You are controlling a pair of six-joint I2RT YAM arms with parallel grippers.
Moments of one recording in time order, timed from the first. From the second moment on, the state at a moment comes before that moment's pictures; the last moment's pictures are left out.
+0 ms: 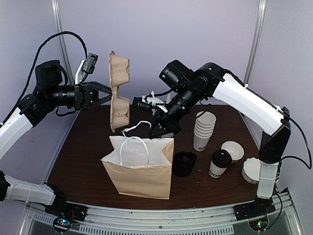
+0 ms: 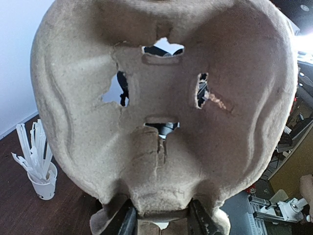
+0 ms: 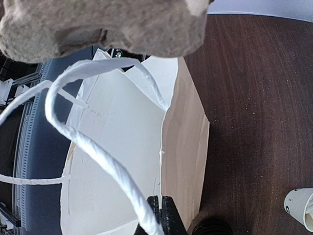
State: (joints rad) left arm -0.54 1.11 1.27 -0.27 0.94 -0.32; right arm 0.96 1.95 2.24 -1.30 -0.57 -0.41
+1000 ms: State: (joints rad) left arm -0.70 1.15 1.20 -0.19 1.01 -0.30; right arm 0.89 2.00 2.27 -1.26 -0.81 -0.31
